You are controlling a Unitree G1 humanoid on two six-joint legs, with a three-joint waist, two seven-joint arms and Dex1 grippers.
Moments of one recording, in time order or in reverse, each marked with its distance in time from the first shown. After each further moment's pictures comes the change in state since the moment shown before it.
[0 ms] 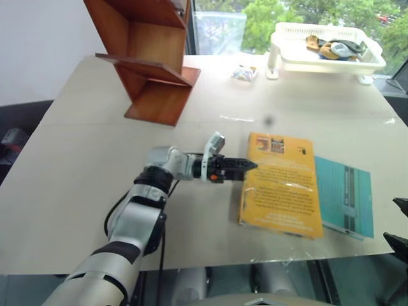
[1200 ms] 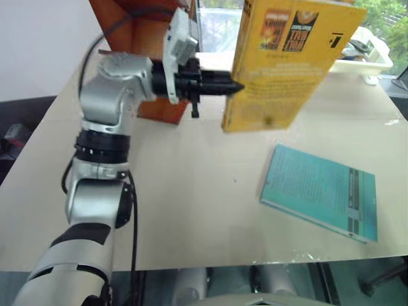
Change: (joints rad) left arm -0.225 0.316 0.073 -0.554 0.294 -0.861 0.039; right arm -0.459 -0.313 0.114 0.495 0.061 0.057 0.122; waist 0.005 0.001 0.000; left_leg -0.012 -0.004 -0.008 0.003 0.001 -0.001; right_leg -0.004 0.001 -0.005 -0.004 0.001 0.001
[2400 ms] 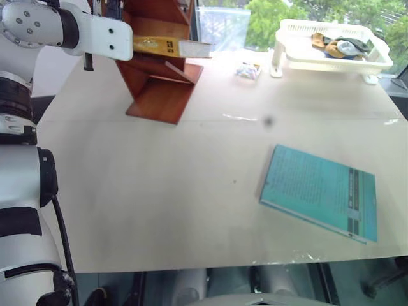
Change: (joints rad) left arm -0.353 0.387 -0.259 0.752 0.837 -0.995 0.293; right arm -0.305 -0.002 0.156 0.270 -0.192 0.018 0.163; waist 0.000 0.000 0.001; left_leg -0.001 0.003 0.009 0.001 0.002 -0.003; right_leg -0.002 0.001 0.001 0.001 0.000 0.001
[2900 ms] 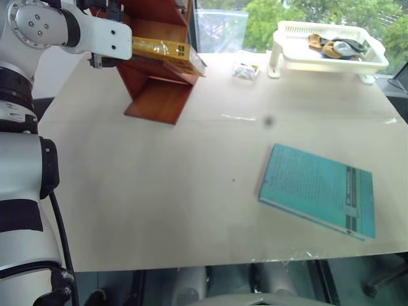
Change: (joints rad) left arm -0.069 -0.020 -0.063 0.126 0.127 0.007 0.130; right arm 0.030 0.015 -0.037 -0.018 -0.014 -0.001 -0.004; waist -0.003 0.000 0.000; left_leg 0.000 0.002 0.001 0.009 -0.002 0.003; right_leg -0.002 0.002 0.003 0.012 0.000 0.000
